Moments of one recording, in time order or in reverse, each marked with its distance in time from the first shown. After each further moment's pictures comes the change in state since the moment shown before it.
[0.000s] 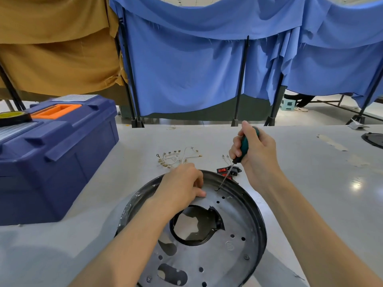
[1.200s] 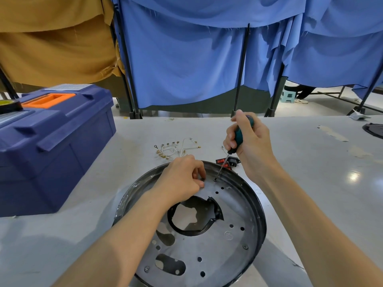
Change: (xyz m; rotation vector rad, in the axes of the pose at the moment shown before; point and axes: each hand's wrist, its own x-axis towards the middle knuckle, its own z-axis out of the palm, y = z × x) left_hand 0.004 -0.006 0.012 -0.169 0.027 -0.005; right_hand 0.003 0.010 -0.001 -0.095 -0.135 -0.102
